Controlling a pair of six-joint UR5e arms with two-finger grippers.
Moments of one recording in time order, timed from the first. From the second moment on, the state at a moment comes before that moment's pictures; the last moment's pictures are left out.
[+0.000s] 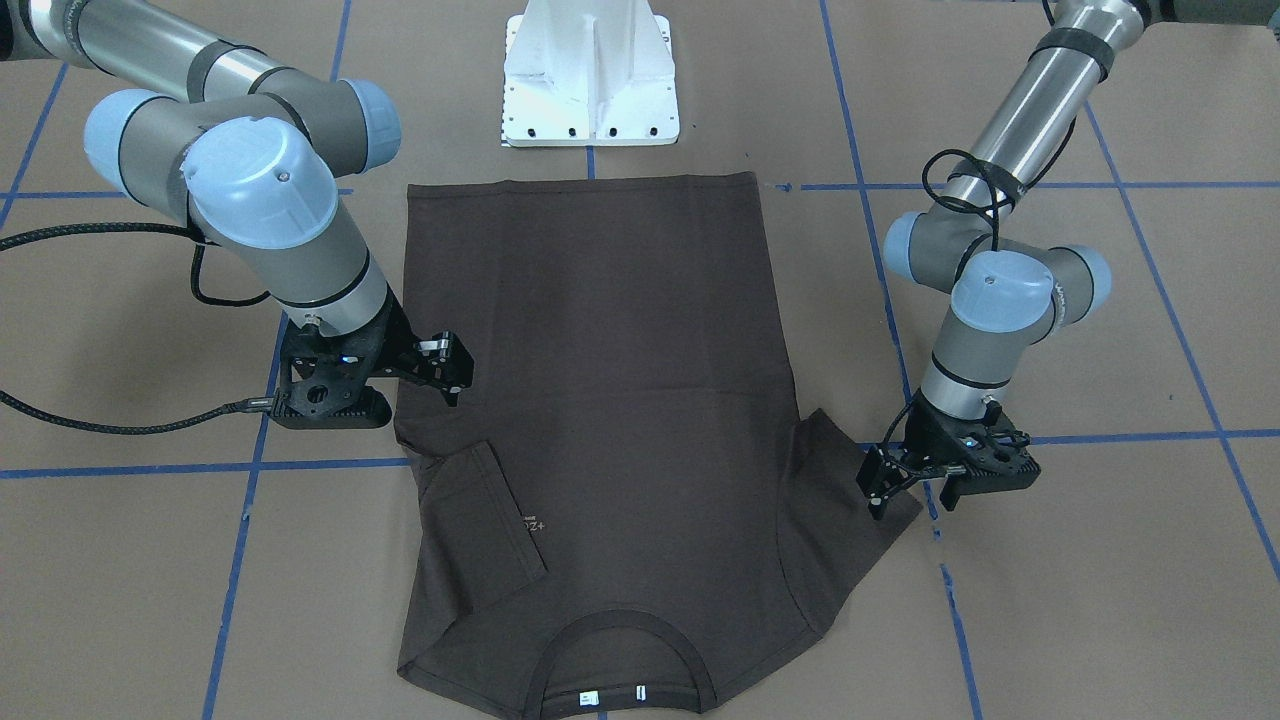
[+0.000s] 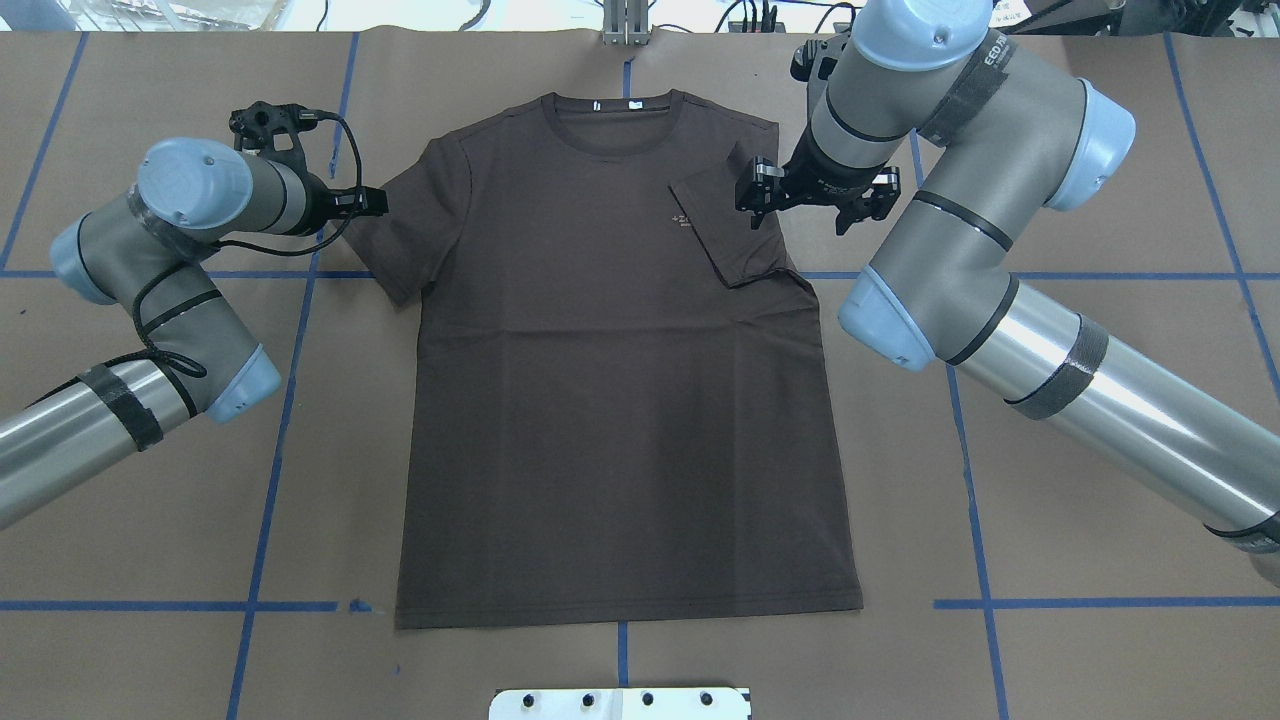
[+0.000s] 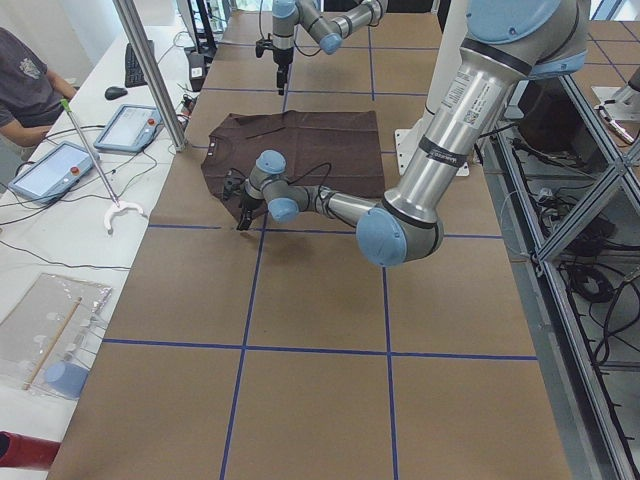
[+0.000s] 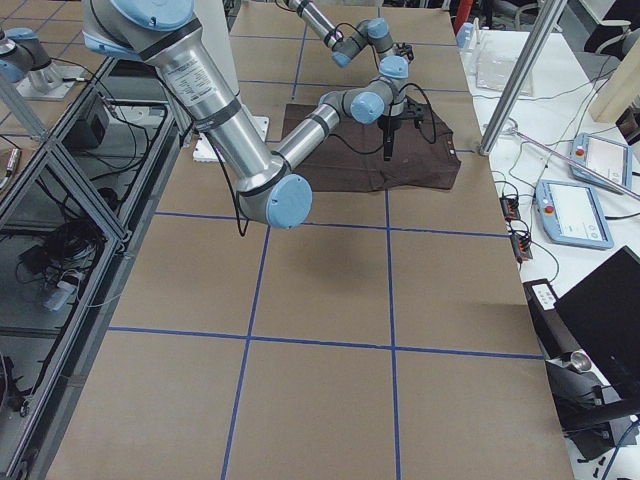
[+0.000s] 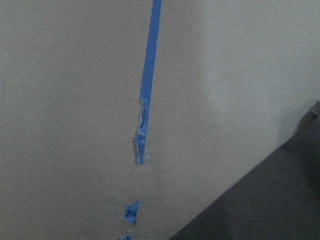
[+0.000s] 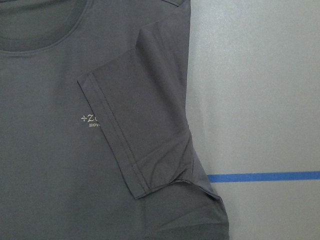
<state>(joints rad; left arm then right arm) -0.81 -2.09 -1.19 -2.36 -1.71 -1.14 0.82 -0.89 1.58 -1.56 2.06 1.03</state>
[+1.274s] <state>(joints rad) -0.80 -2.09 -1.24 -2.34 -1.69 -1.14 0.82 -0.90 1.58 -1.56 2.06 1.03</state>
